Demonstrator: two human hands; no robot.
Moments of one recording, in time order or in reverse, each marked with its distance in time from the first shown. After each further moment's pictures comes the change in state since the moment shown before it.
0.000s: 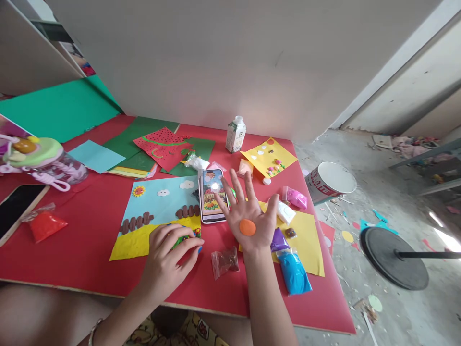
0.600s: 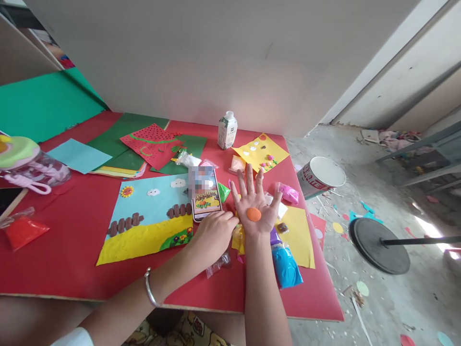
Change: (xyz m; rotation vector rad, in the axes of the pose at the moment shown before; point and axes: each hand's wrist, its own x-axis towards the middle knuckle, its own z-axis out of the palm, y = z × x) left_hand 0.070 0.043 0.072 -0.028 -0.639 0.075; right_hand 0.016 -0.015 -0.030 0.119 0.222 -0.181
